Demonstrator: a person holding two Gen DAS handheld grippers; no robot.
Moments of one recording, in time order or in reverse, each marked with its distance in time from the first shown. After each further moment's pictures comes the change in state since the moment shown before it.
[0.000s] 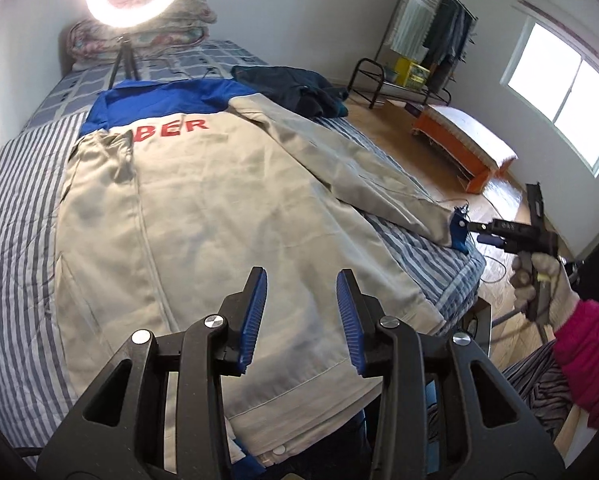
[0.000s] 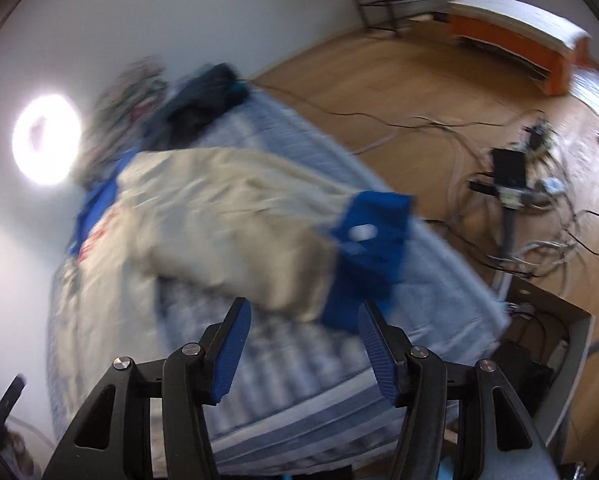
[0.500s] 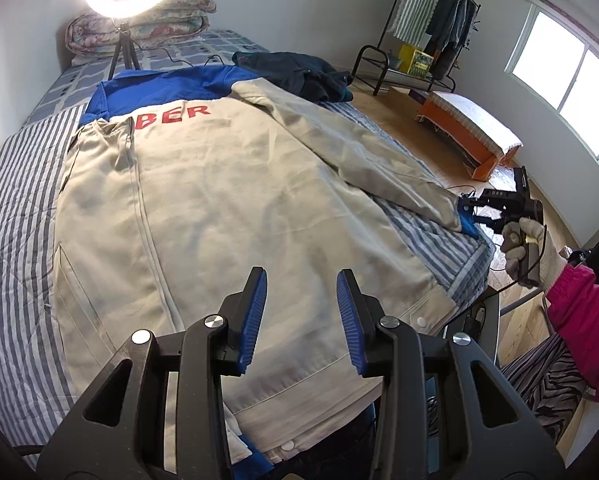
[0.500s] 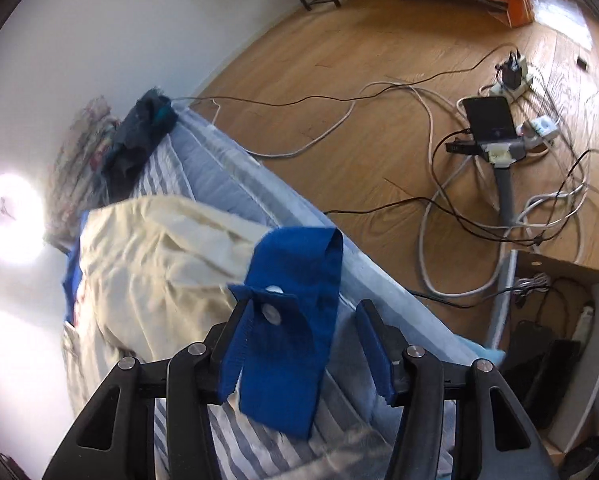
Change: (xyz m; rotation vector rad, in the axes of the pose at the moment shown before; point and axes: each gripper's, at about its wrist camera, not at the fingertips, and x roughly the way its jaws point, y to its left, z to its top) left arm 0.012 0.007 -0.010 0.007 0.046 0.028; right arm 0.054 -0.060 0.036 0.226 0.035 0.090
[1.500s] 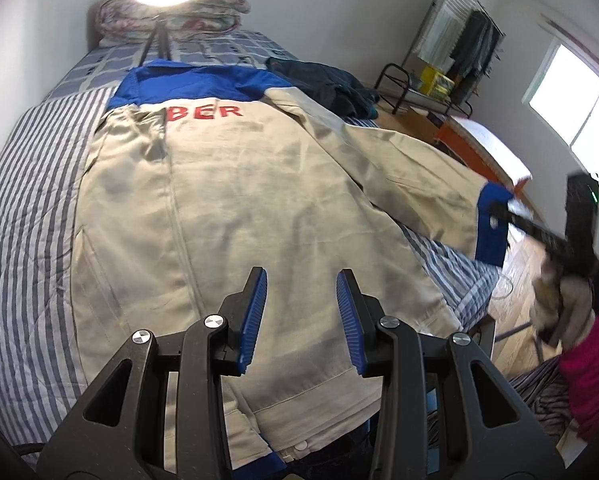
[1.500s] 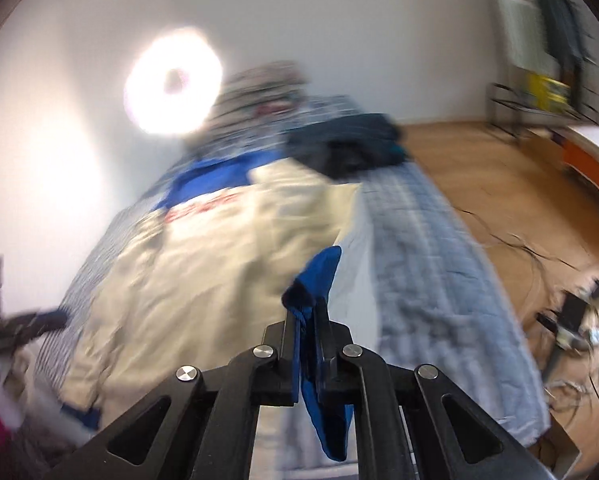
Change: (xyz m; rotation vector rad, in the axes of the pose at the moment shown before) left arm -0.016 0.038 0.003 -0.140 -0.038 0.009; right arm -0.086 0.210 -0.138 -0.801 -0.133 0.198
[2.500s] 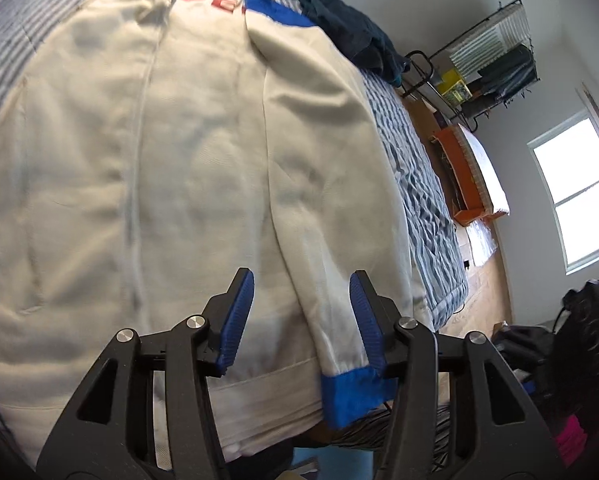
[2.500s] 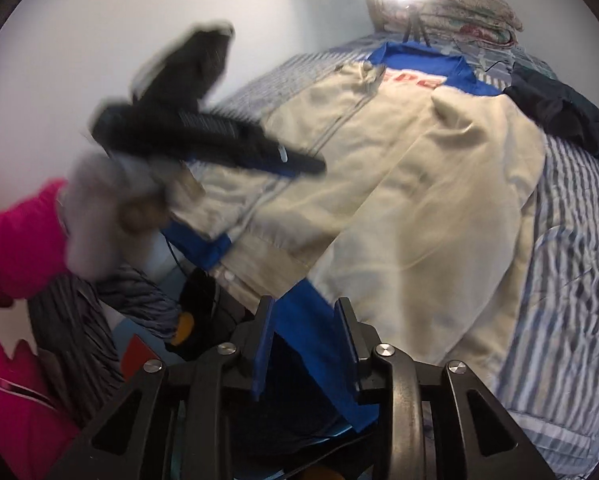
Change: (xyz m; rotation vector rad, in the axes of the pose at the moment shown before) left arm 0.084 0.011 -0.031 -0.325 0.203 -0.140; right arm 0.017 0.113 -0.069 -0.365 0.362 0.401
